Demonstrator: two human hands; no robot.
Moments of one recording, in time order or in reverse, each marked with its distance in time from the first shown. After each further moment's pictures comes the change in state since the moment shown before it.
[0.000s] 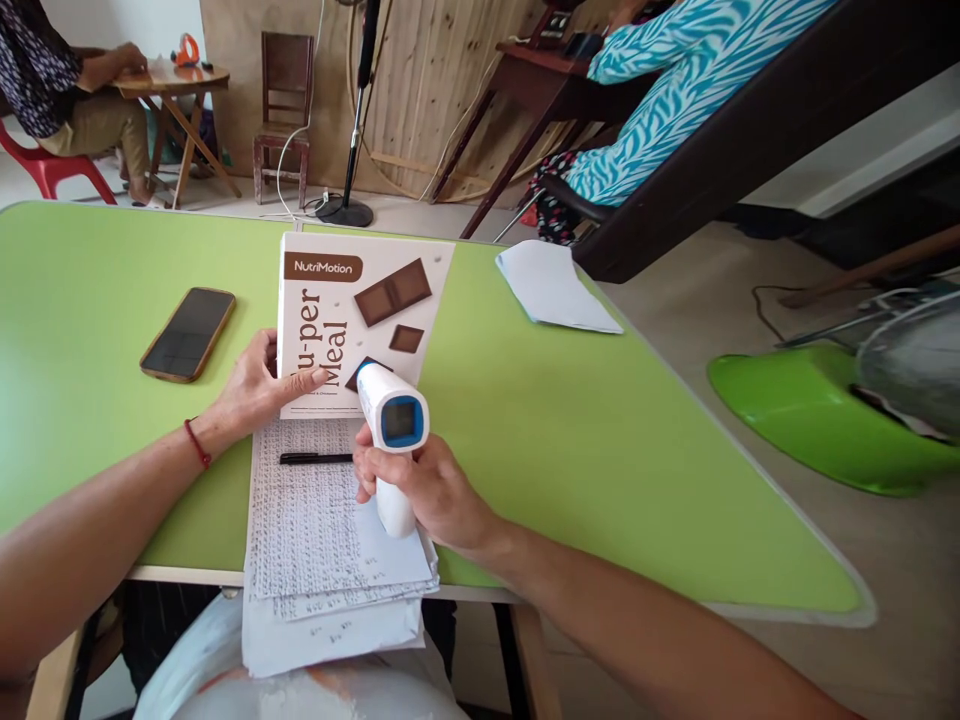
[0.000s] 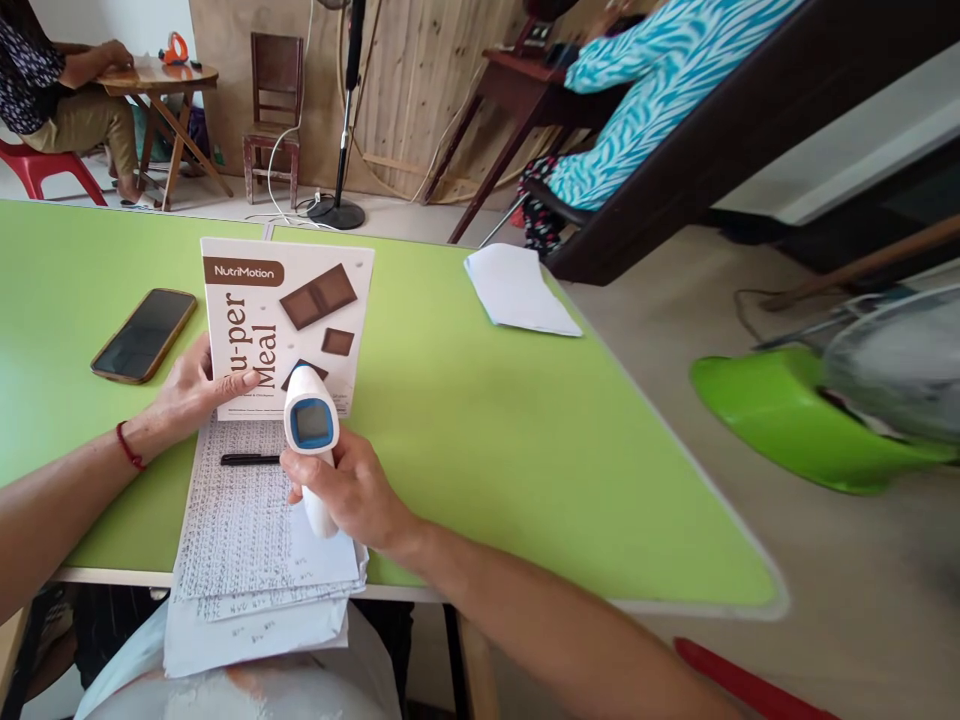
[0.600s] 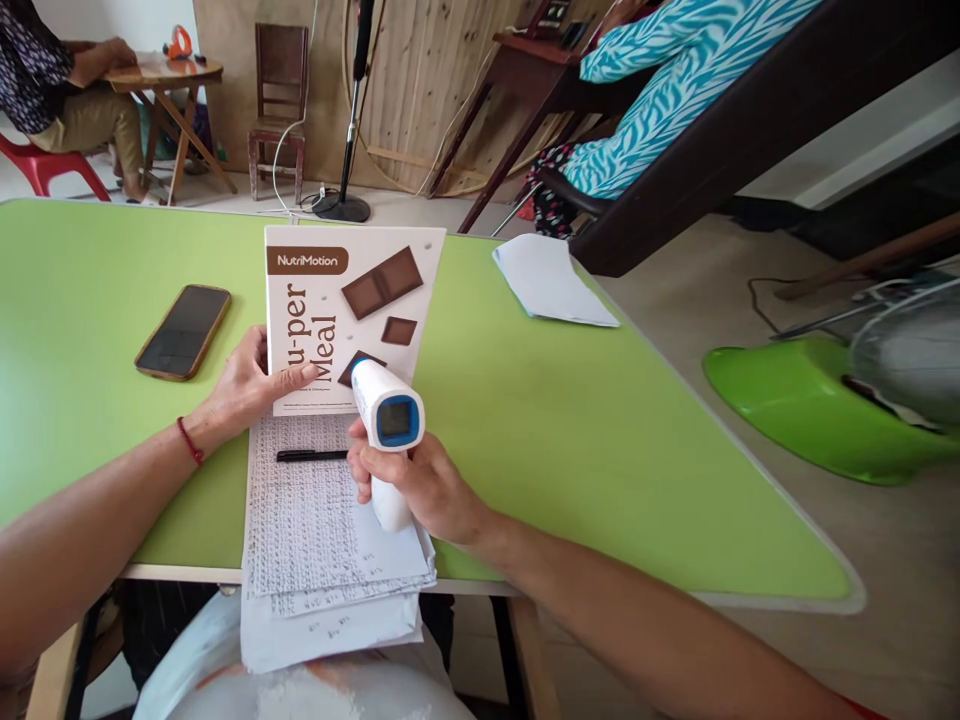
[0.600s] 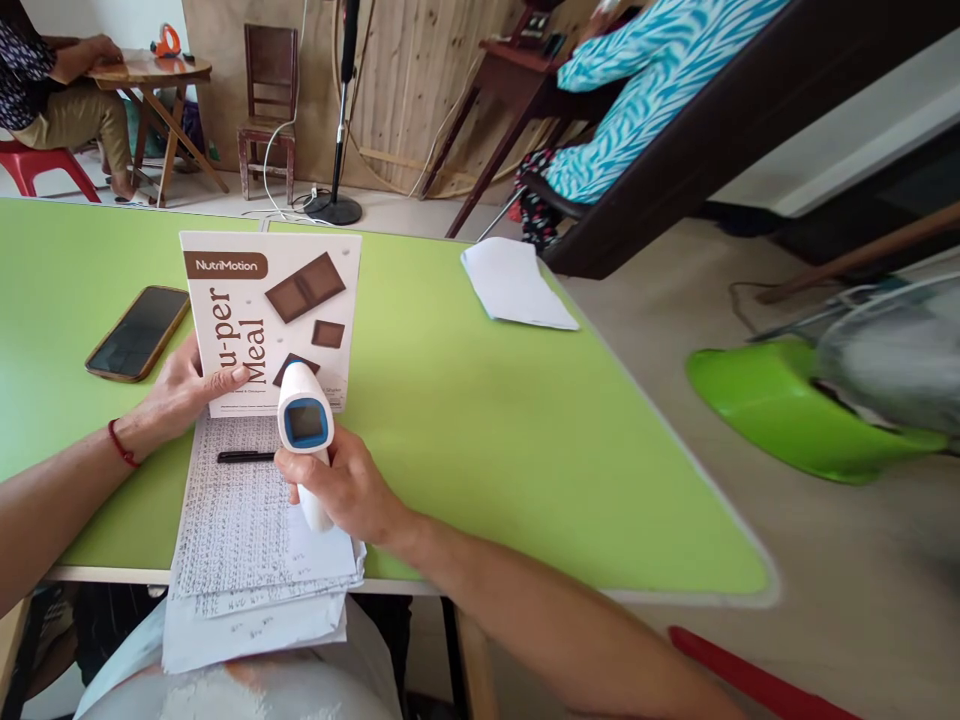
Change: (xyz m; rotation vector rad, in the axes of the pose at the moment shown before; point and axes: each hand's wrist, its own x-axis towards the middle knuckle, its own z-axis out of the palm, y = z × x) left_hand -0.001 -0.005 -0.002 -0.227 -0.058 0.053; right_hand -0.001 -0.006 -0.001 -0.072 -0.037 0.005
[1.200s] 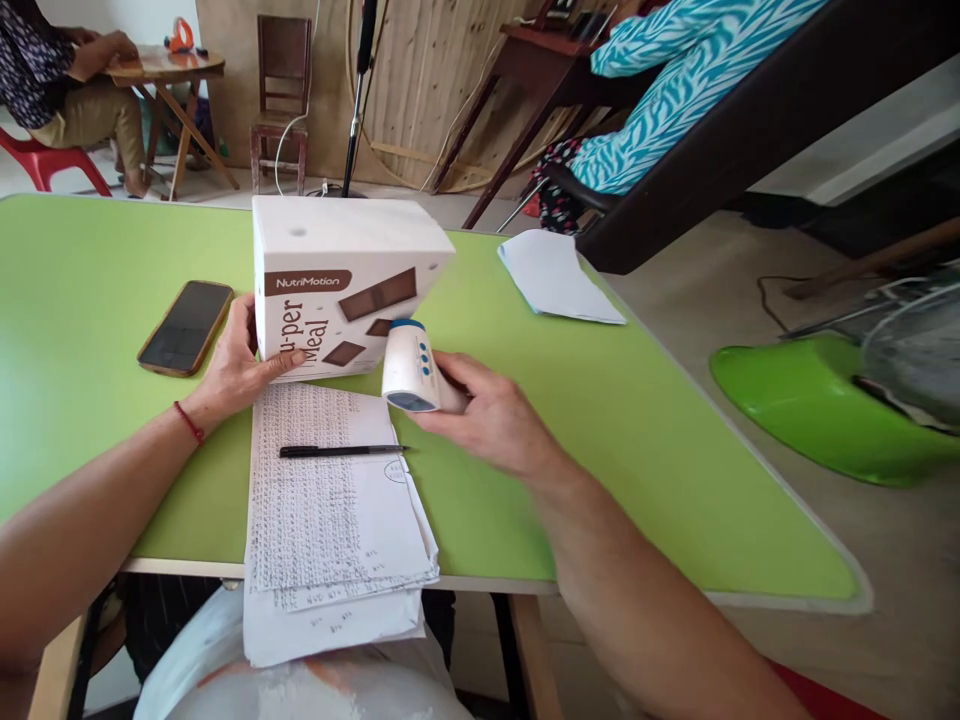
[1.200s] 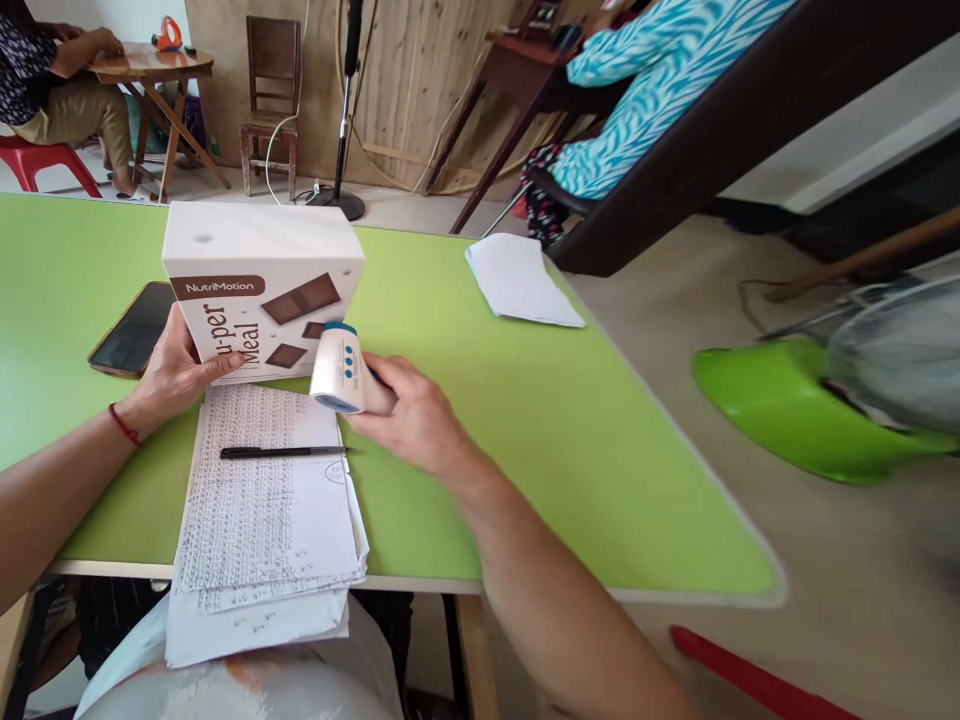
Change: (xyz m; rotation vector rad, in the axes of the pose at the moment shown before) left_hand 0.016 -0.011 -0.017 0.190 0.069 0.210; right_hand 0.019 -0.020 -0.071 -0.773 0.302 -0.255
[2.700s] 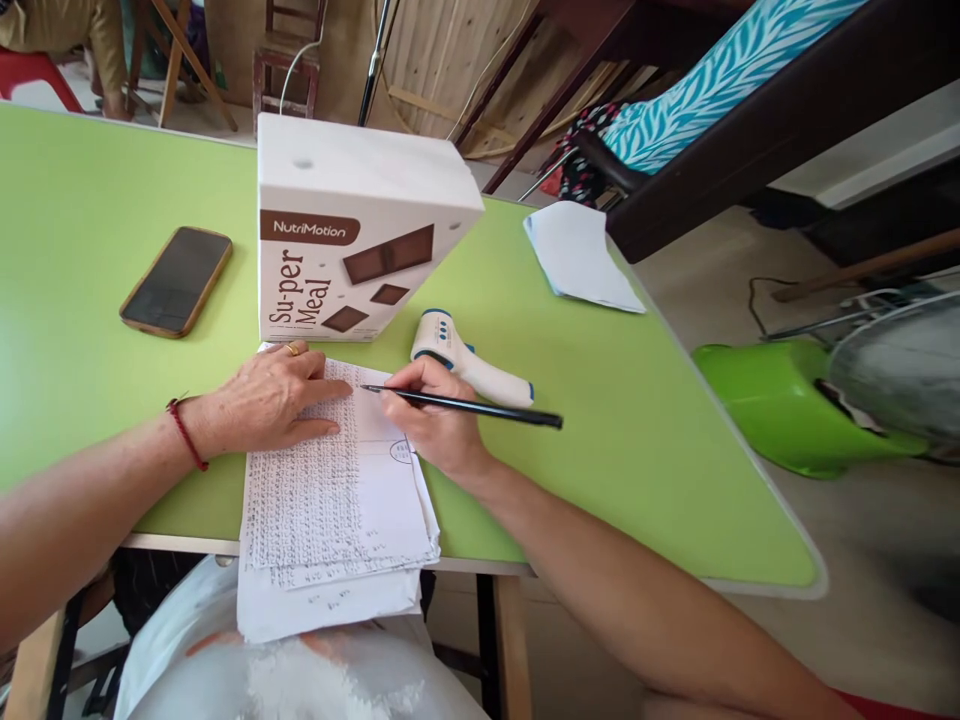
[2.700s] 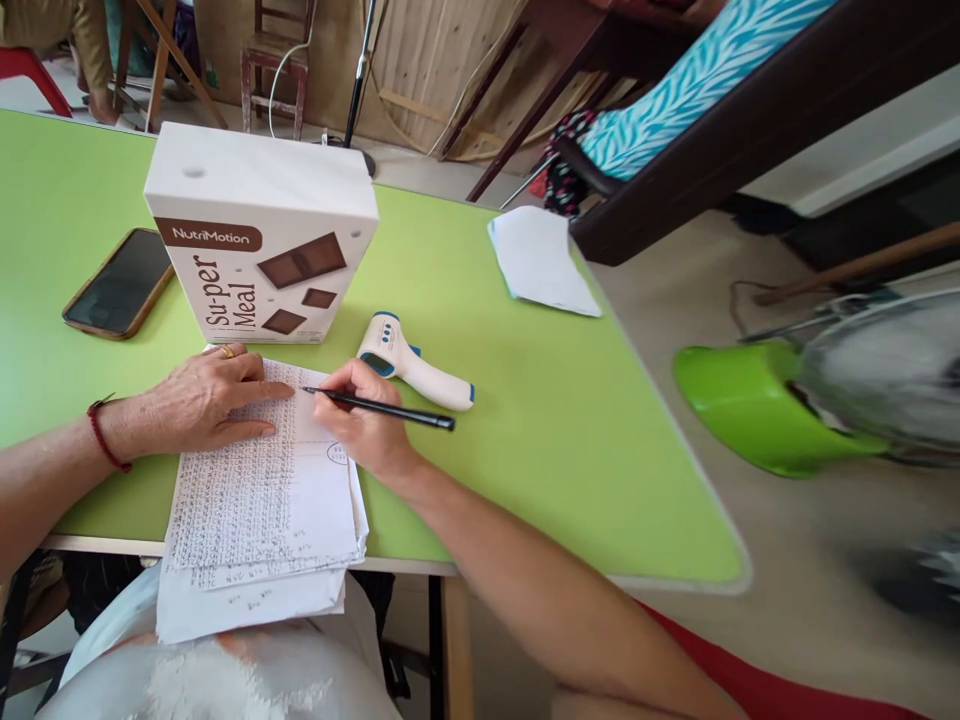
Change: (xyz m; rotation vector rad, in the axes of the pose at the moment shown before) left_hand -0.035 0.024 0.021 0.830 -0.690 0.402; right_hand -0.012 -0.002 0.057 0.234 0.088 0.065
